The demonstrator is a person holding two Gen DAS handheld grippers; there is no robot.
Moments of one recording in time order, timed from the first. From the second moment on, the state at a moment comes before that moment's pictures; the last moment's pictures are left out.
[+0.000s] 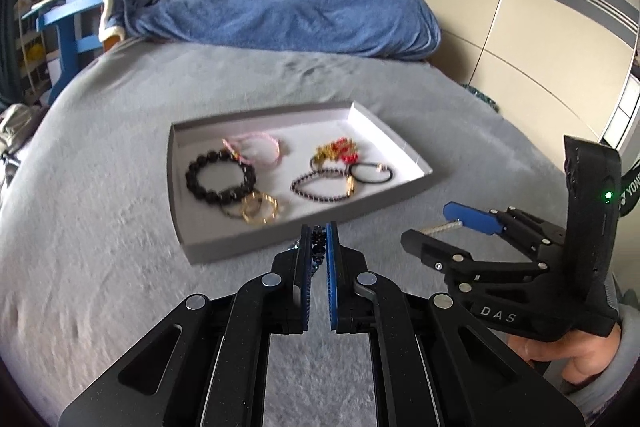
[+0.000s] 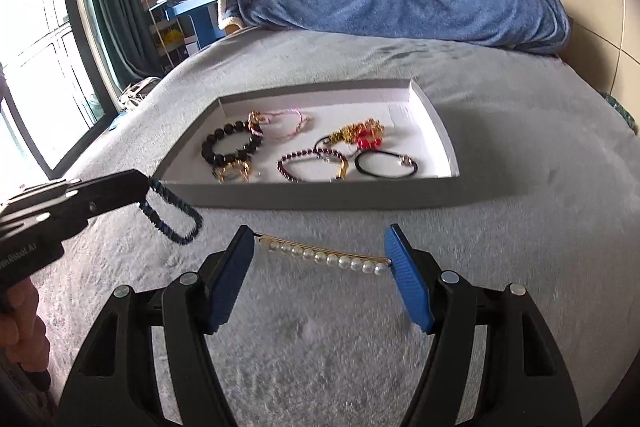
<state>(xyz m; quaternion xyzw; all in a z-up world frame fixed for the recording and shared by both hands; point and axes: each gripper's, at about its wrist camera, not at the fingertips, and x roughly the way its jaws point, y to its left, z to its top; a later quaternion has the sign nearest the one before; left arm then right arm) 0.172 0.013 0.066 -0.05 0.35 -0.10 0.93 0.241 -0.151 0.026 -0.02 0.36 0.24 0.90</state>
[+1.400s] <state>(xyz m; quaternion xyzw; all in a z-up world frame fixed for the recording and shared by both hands) 0.258 0.061 0.049 -0.05 0.38 -0.05 0.92 0.354 -0.113 0.000 -0.05 0.40 0.25 0.88</state>
